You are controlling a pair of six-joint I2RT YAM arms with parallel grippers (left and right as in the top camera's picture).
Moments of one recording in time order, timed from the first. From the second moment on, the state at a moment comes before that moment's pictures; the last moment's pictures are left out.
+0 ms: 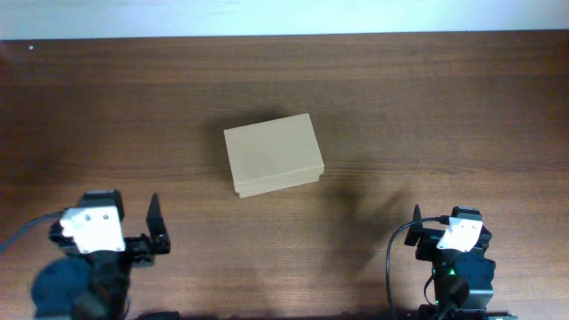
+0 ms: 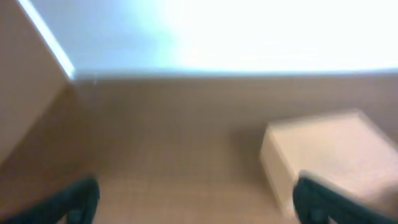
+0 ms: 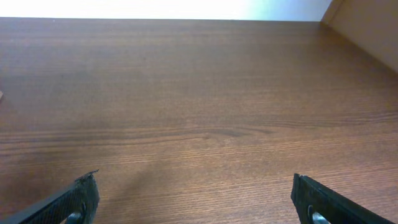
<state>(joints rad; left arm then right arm) 0.06 0.44 0.93 -0.81 -0.02 0.05 -0.06 0.01 0.14 -0.48 0.14 -0.03</state>
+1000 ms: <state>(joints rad) 0.00 0.02 0.07 -0.12 0.18 0.05 -0.06 0.01 0.14 -0.48 0.14 -0.03</state>
